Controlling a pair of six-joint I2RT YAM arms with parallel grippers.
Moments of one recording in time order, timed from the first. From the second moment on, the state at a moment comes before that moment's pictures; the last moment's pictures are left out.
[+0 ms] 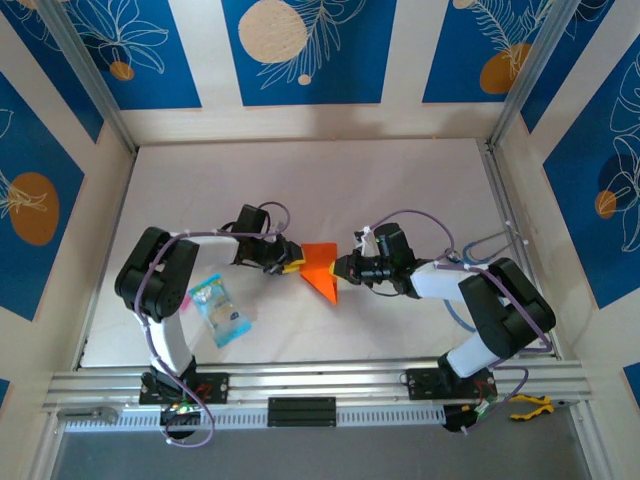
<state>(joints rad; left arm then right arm) -0.42 1.85 0.92 -0.06 0.73 -0.87 0.50 1.53 0.56 0.29 -0.67 0.91</state>
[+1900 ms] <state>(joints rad) -0.48 1.48 0.69 0.05 0.38 -1.16 1.14 1.56 0.67 0.10 0.41 0.20</state>
